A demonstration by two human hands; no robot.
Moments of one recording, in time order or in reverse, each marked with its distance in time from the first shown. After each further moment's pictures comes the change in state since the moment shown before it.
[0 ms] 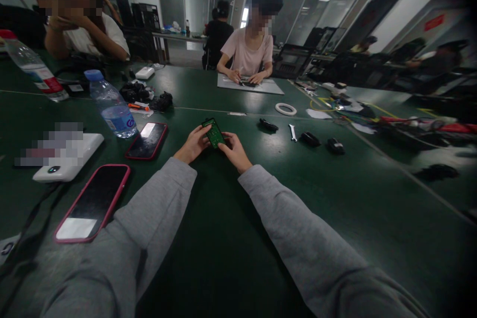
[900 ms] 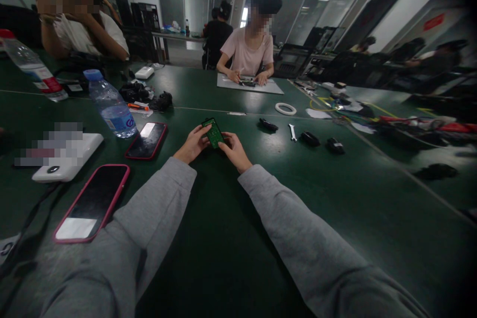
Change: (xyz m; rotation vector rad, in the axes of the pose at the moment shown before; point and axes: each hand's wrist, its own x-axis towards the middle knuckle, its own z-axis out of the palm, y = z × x) left_hand 0.004 -0.003 -0.002 -0.004 0.023 0.016; right_hand 0.000 0.001 -0.001 0.001 -0.010 -0.002
